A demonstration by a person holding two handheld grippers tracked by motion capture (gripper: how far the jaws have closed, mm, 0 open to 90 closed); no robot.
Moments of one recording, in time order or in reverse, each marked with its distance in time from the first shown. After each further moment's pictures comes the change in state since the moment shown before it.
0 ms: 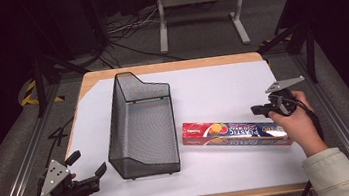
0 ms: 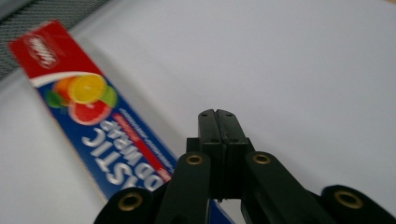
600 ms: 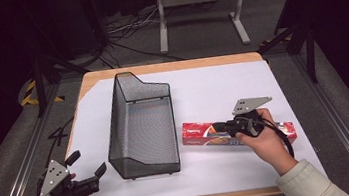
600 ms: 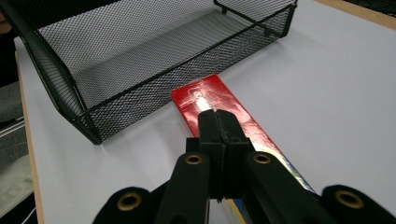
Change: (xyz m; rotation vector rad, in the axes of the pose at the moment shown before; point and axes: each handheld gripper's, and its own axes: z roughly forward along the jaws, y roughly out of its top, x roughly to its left) left arm 0.001 0.000 0.000 -0.010 -0.008 -0.004; right arm 0.097 0.015 0.032 -0.163 0.232 -0.161
